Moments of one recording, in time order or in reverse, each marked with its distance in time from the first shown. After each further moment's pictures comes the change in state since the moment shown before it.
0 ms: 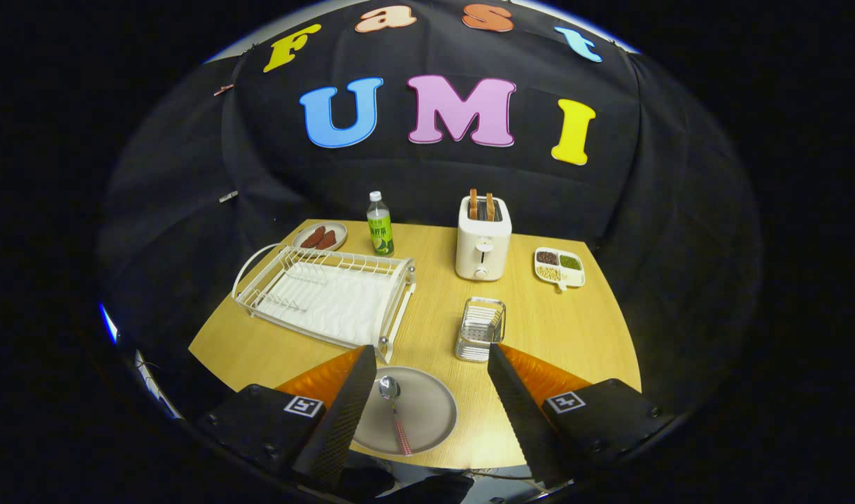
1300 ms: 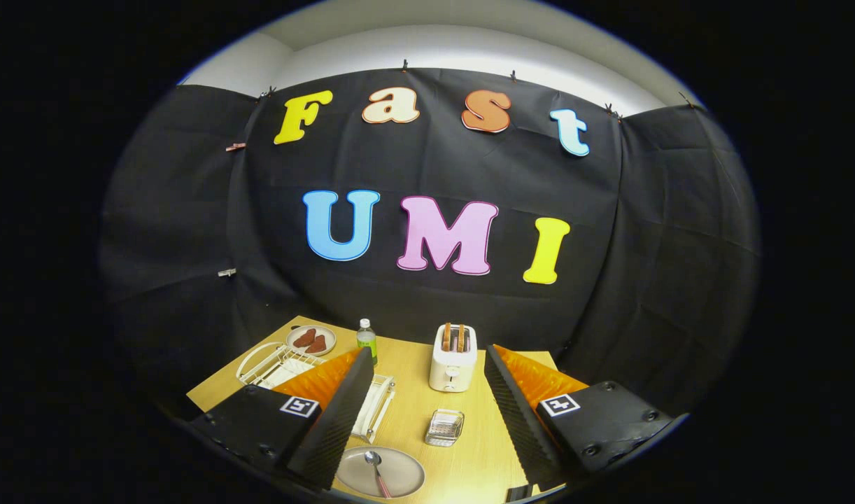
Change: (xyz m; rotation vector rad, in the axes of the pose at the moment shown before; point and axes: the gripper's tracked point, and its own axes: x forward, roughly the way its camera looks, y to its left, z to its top) arm -0.096 -0.010 0.170 -0.070 -0.396 -0.069
